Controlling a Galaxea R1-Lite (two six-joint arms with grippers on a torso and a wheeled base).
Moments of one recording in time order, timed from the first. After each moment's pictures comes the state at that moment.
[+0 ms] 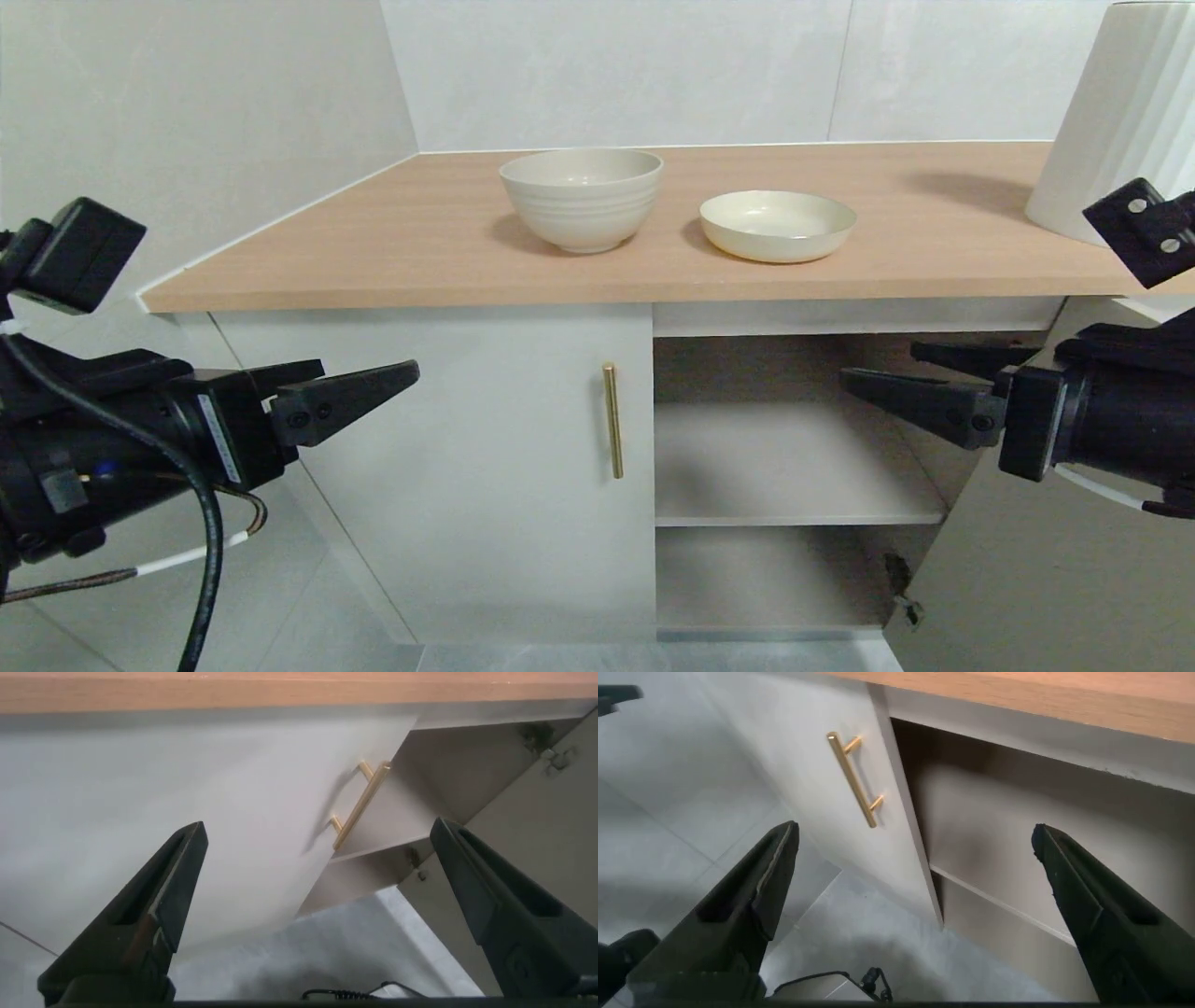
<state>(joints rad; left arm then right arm) -0.37 1.18 -0.72 -0.26 -0.10 -0.23 0.59 1.28 -0.78 -0.34 0.10 0.15</state>
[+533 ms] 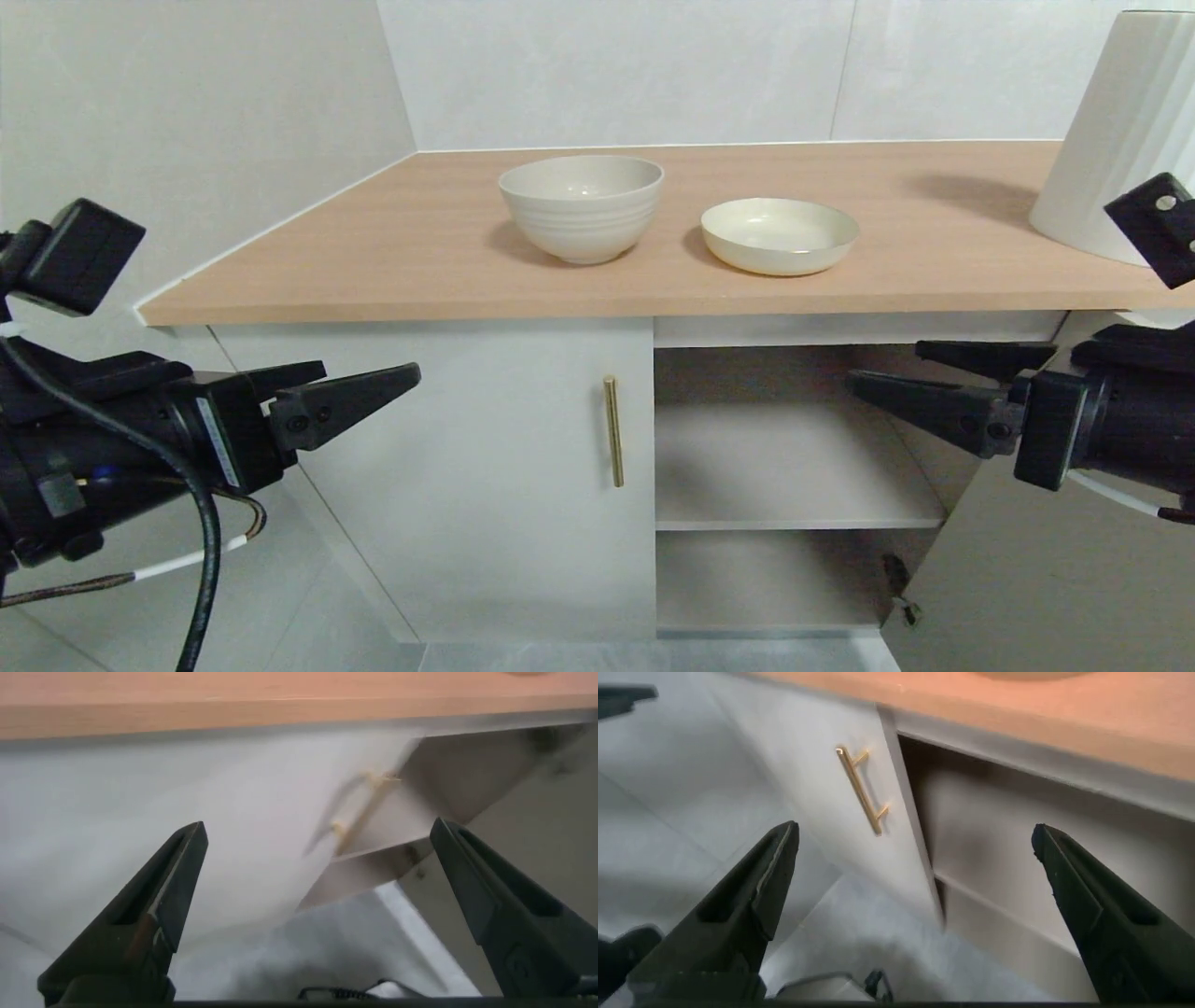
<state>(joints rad) -0.37 1.19 -0.72 -0.26 -0.11 -0.23 0.59 1.27 -0.77 -0.34 0.10 0.14</state>
